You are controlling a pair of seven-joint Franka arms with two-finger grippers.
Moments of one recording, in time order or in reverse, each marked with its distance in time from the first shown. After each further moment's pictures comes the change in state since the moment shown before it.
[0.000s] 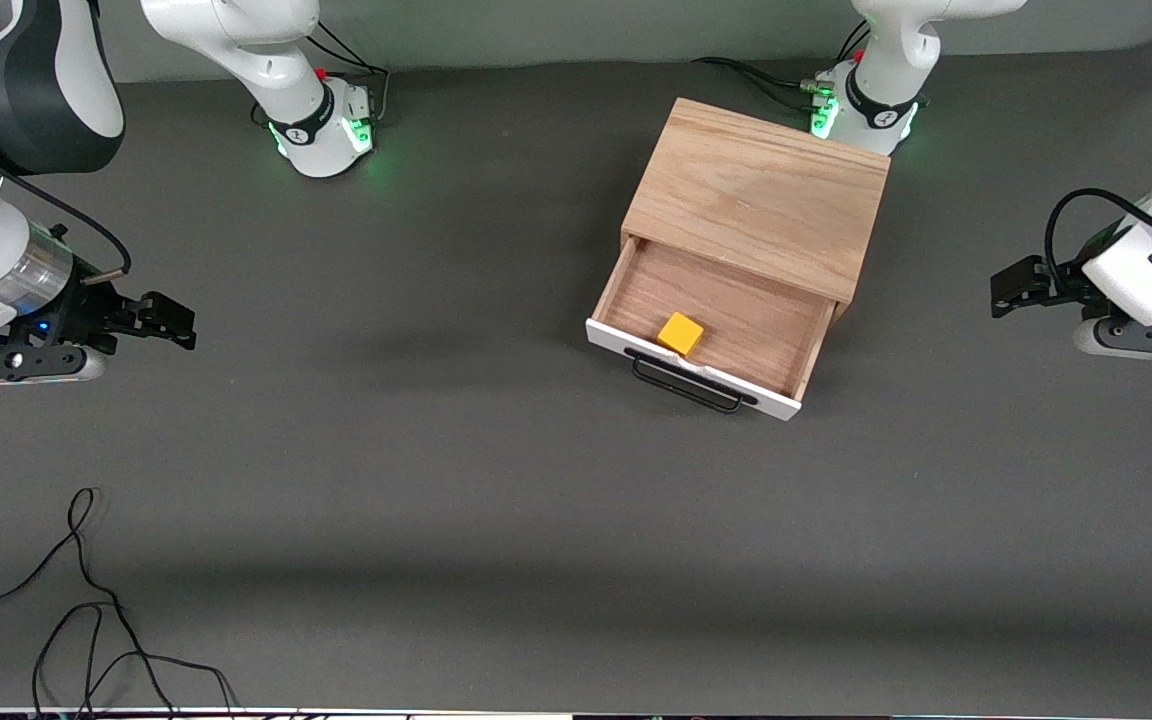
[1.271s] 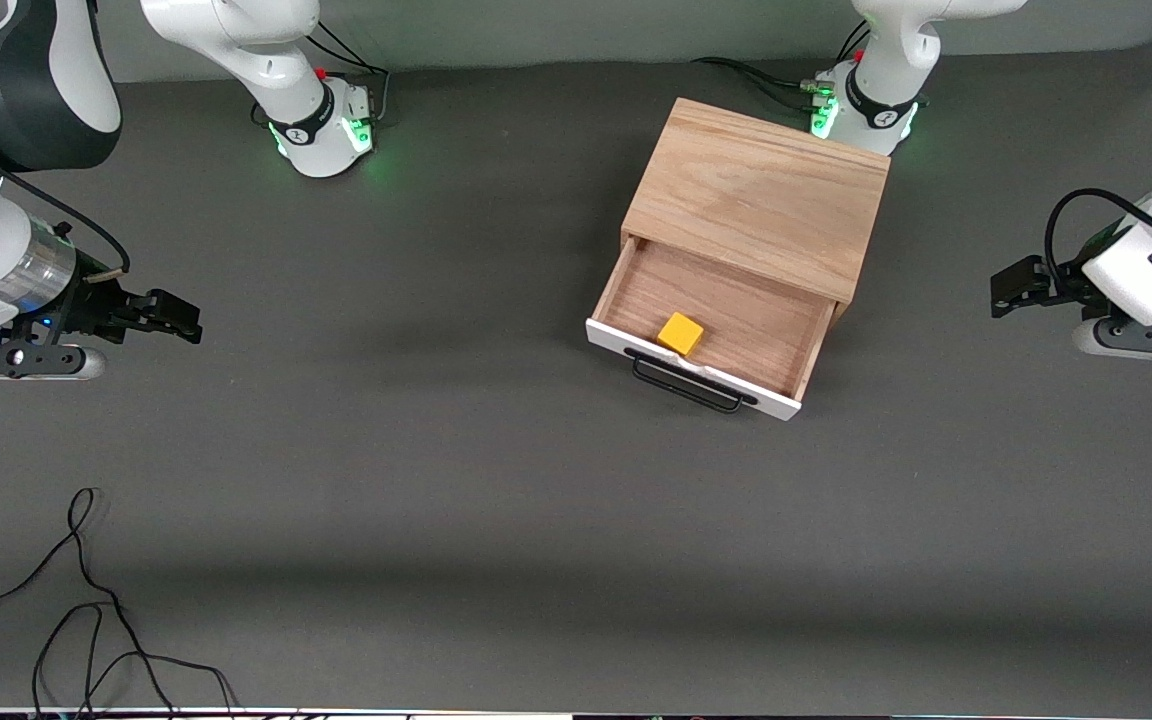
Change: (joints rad) left arm 0.000 0.000 0.000 0.000 0.000 0.000 0.000; right arm 0.006 0.003 -0.003 0.013 0.024 -0.048 0.071
